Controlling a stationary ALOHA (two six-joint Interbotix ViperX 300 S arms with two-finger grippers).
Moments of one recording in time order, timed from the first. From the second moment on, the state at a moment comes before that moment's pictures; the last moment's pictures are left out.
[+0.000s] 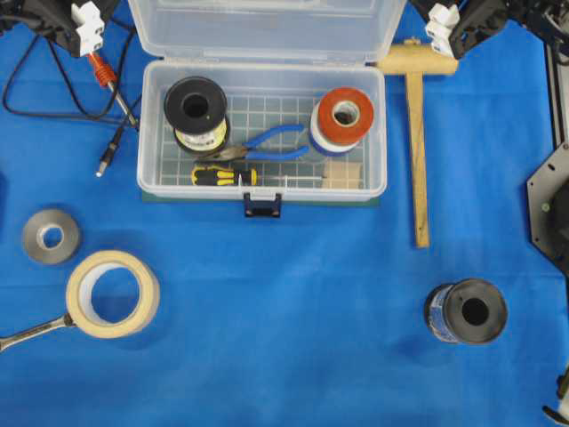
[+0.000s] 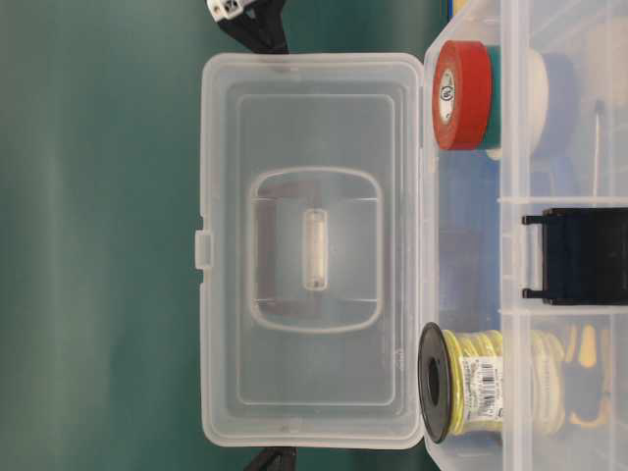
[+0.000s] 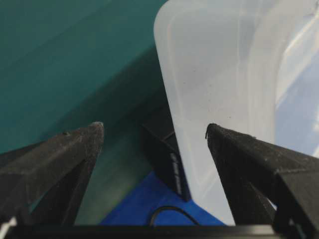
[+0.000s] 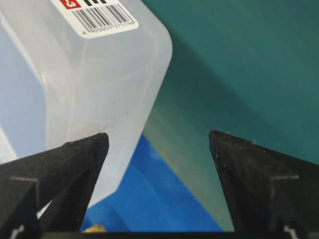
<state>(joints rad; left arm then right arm) 0.69 -0.37 1.04 -0.04 -0.45 0.16 -0.68 -0.40 0.91 0.03 -0.15 -0.02</state>
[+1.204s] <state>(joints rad) 0.77 -0.34 1.00 -0.04 -0.37 0.19 -0.76 -0.37 0.89 0.03 -0.14 -0.01</state>
